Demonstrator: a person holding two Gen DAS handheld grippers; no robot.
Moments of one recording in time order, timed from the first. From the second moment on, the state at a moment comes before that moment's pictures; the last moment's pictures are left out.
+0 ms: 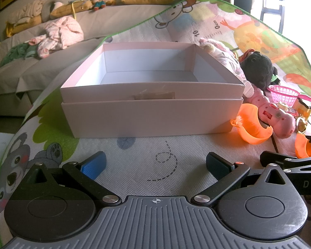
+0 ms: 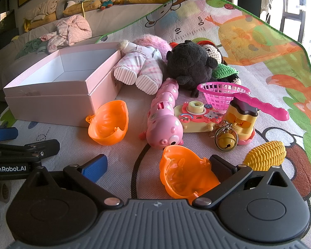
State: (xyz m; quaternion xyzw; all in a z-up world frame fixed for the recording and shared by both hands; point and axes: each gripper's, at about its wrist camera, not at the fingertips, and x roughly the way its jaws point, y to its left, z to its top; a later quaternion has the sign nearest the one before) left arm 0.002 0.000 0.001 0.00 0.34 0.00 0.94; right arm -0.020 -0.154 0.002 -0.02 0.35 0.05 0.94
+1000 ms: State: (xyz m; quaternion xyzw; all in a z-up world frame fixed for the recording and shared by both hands) left arm 0.001 0.001 0.000 0.00 0.34 0.00 0.94; right arm -0.019 -0.152 0.003 -0.03 0.36 0.05 0.93
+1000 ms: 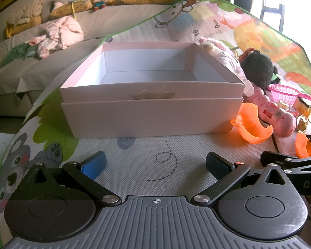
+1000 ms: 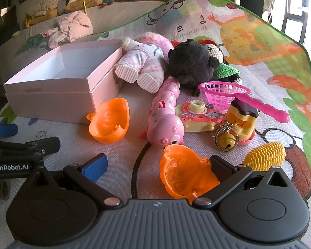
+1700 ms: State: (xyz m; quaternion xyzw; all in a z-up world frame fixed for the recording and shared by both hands) left arm 0.012 0.001 0.008 0.01 0.38 -0.01 0.92; right arm -0.003 -0.172 0.089 -0.03 0.27 0.11 0.96
